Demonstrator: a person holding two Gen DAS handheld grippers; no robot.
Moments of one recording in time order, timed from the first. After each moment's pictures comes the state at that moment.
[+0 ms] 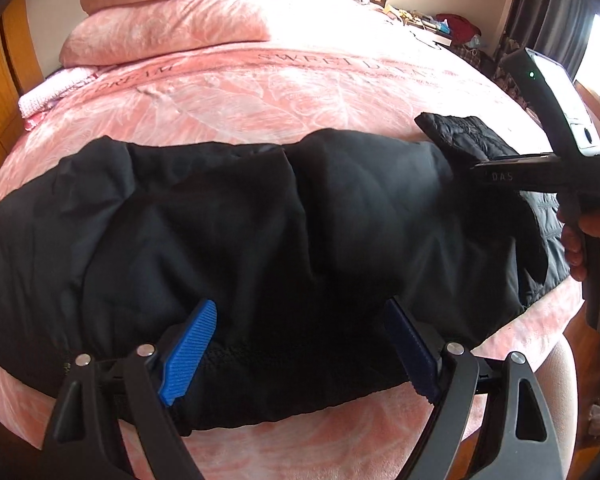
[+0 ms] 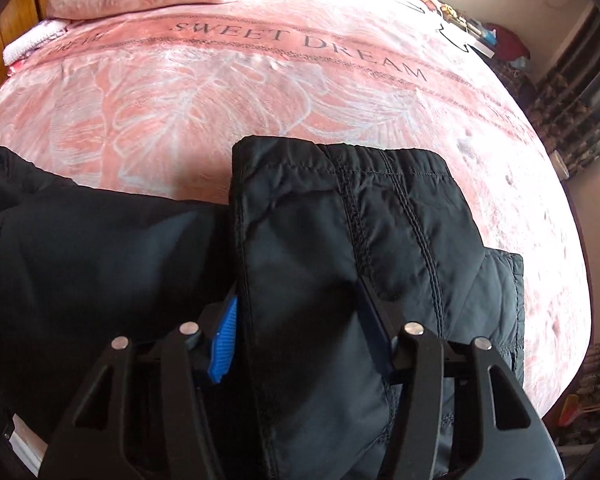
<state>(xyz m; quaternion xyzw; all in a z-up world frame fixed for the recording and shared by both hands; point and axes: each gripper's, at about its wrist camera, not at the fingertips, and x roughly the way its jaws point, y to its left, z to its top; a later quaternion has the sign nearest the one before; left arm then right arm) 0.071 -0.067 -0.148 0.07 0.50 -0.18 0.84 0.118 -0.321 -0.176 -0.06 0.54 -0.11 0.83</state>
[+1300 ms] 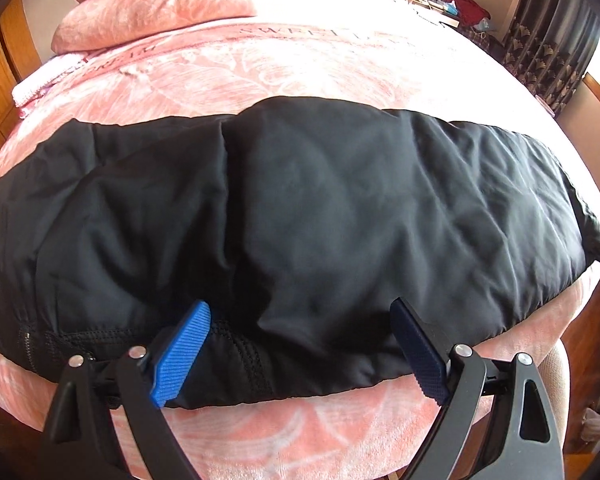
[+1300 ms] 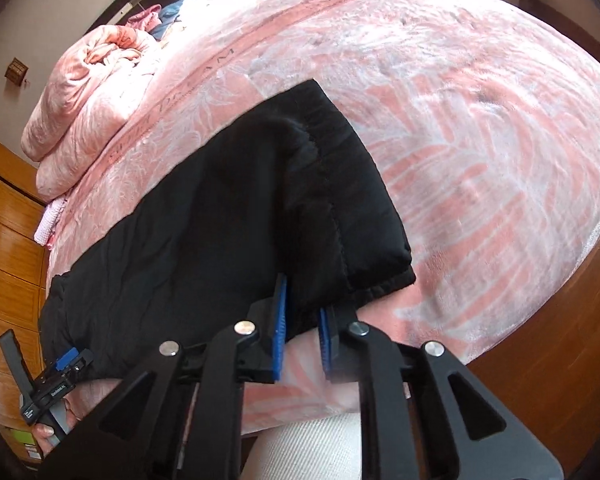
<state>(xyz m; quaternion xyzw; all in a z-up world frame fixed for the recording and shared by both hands) 0.049 -0.116 -0.157 0.08 0.54 -0.16 0.83 -0.078 -0.538 -0.174 0.29 0.48 -0.11 0.82</state>
